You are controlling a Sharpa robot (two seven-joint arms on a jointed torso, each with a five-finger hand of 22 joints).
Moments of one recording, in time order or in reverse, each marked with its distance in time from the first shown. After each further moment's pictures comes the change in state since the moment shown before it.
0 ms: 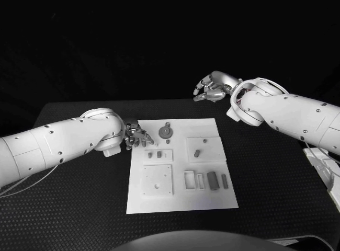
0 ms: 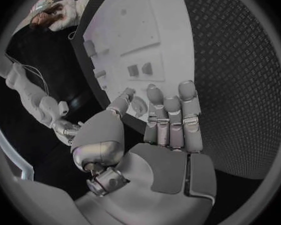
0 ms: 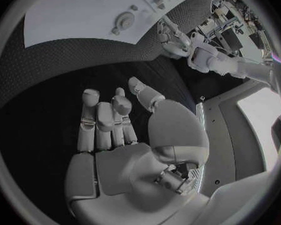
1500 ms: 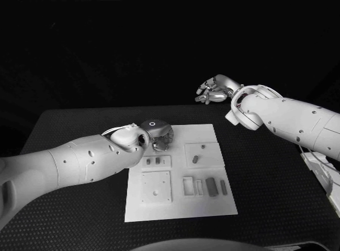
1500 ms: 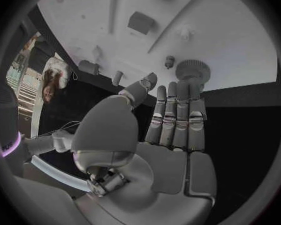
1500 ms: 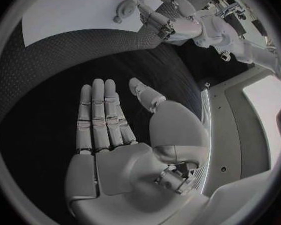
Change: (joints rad) left arm -0.046 0.203 -0.105 -0.151 -0.575 -0.411 0.474; left_hand 0.448 -0.121 0.111 -0.034 -0.019 -0.031 0.053 -0.085 -0.201 -0.037 0.157 -0.677 -0.467 -0.126 0.196 -0.420 -0.207 0.030 -0.151 0.191 -0.321 -0.209; right arm -0.002 0.014 0.000 -0.070 0.144 -0.043 0.033; right_hand -0.032 0.000 0.030 -0.006 0.000 -0.117 0.073 -0.055 0.024 -0.116 0.076 -0.644 -0.646 -0.143 0.146 -0.813 -0.382 -0.018 -0.318 0.179 -0.453 -0.204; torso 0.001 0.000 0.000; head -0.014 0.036
